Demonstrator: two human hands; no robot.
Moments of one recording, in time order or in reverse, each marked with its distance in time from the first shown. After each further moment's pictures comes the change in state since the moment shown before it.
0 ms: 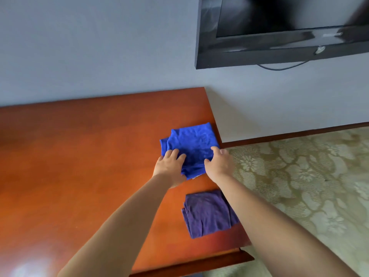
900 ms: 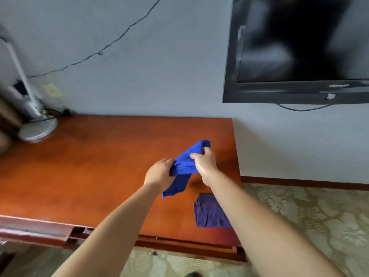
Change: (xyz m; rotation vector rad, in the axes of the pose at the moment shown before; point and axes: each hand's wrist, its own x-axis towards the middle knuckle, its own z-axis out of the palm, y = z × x) left_hand -0.140 -0.002 -0.059 -0.338 0.328 -0.355; right_hand -0.100 -0.084 -0.073 0.965 -0.349 -0.046
